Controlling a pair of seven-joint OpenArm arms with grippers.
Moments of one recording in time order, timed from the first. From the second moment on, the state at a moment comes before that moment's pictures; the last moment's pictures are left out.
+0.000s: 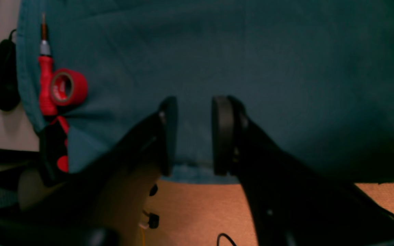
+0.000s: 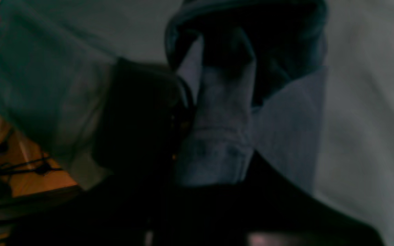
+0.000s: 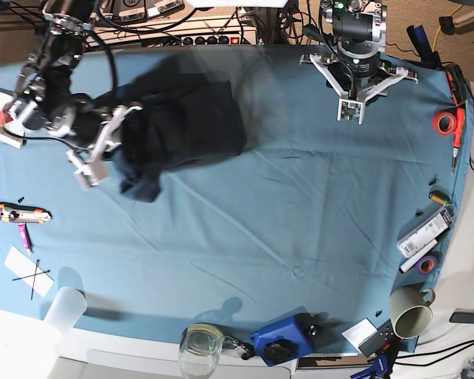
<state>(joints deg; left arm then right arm) 32.8 -6.7 18.0 132.5 25.1 10.8 66.0 -7.9 15.9 23.1 112.1 54.4 40.0 -80.3</state>
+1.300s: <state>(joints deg) 33.1 -6.7 18.0 132.5 24.9 10.8 65.7 -3.5 8.7 23.0 112.1 56.6 40.0 -76.3</state>
